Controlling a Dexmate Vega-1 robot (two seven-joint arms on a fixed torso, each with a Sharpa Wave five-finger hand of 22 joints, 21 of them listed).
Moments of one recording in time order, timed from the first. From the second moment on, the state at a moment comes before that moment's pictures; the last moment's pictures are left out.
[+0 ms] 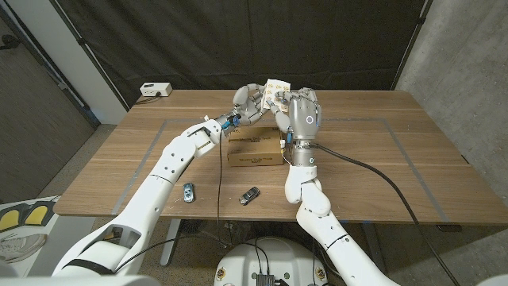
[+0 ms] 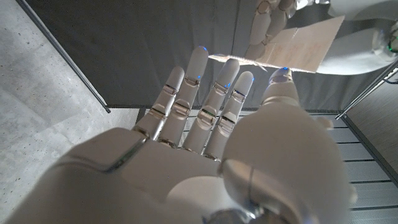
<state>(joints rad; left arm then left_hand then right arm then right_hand) 0.79 0.31 0.23 -1.60 -1.17 0.45 -0.20 0.73 -0.02 0.92 0.01 0.64 0.47 0.04 1.10 0.90 0.84 -0.13 0.70 0.76 1.13 -0.20 0.19 0.19 0.61 -0.06 1.11 0.18 -1.08 -0.04 -0.47 -1.63 -1.29 -0.20 -0.94 0.95 -0.03 0.04 -0.11 0.27 0.96 -0.20 0.33 0.27 1.02 -0.20 0.49 0.56 0.83 -0.10 0.79 0.73 0.35 -0.04 0.79 0.43</state>
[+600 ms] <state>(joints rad) 0.77 0.31 0.23 -1.58 -1.18 0.45 -0.24 0.73 -0.02 0.92 0.01 0.63 0.48 0.04 1.11 0.91 0.84 -0.13 0.71 0.76 1.13 -0.20 0.19 0.19 0.61 -0.06 1.11 0.18 -1.03 -0.03 -0.47 -1.55 -1.27 -0.23 -1.02 1.02 0.02 0.05 -0.13 0.27 1.06 -0.21 0.35 0.27 1.11 -0.20 0.53 0.60 0.87 -0.11 0.88 0.79 0.38 -0.04 0.89 0.47</state>
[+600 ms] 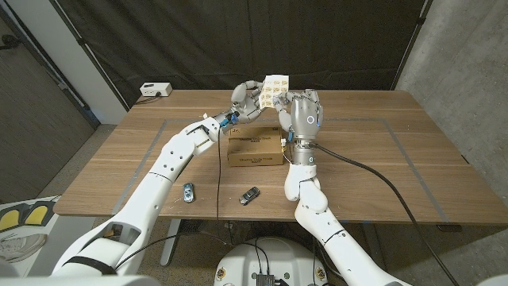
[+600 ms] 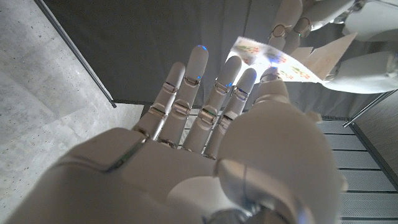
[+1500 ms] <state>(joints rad) 0.77 0.30 0.23 -1.58 -1.17 0.45 -0.21 0.73 -0.02 0.94 0.02 0.62 0.48 0.04 1.11 0.91 0.84 -0.13 0.72 0.75 1.13 -0.20 0.19 0.19 0.61 -0.06 1.11 0.18 -1.06 0.13 -0.25 -1.48 -1.42 0.10 -1.11 1.14 0.08 0.12 -0.16 0.19 1.22 -0.12 0.34 0.21 1.27 -0.19 0.56 0.60 0.94 -0.13 0.98 0.83 0.38 -0.04 1.05 0.48</state>
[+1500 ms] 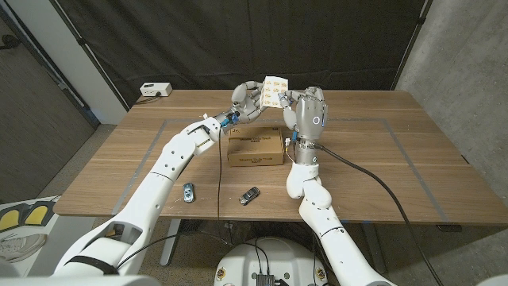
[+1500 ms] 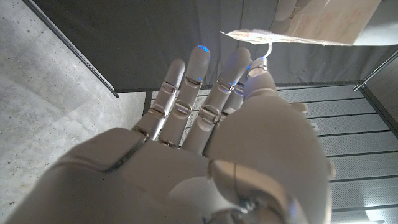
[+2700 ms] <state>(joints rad) 0.85 0.36 0.23 -1.71 -1.20 0.44 -0.15 0.73 -0.02 0.94 0.02 0.62 0.48 0.04 1.12 0.88 0.84 -0.13 0.73 0.74 1.13 -0.20 0.19 0.19 0.63 -0.06 1.10 0.17 -1.07 0.26 -0.08 -1.48 -1.51 0.18 -1.12 1.13 0.05 0.17 -0.15 0.26 1.23 -0.11 0.34 0.21 1.29 -0.20 0.62 0.69 0.95 -0.14 0.97 0.94 0.35 -0.04 1.16 0.48</state>
